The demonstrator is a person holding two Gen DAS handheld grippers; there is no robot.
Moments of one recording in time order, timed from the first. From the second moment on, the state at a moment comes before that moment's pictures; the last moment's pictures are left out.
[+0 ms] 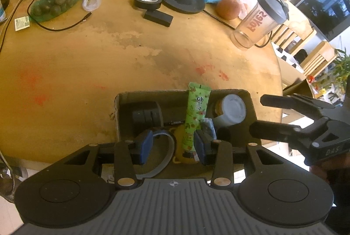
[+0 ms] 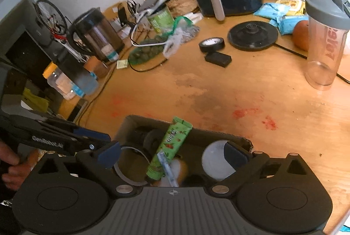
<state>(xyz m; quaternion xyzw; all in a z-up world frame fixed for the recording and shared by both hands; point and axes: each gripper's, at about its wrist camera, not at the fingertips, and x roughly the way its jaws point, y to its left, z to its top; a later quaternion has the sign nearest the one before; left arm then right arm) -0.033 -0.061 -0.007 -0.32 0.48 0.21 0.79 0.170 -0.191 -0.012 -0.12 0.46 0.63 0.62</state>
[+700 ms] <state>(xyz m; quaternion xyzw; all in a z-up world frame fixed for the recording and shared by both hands) -0.009 -0.028 -0.007 -0.27 0.49 0.20 0.80 0.185 -0.168 -0.014 -0.14 0.45 0.58 0.66</state>
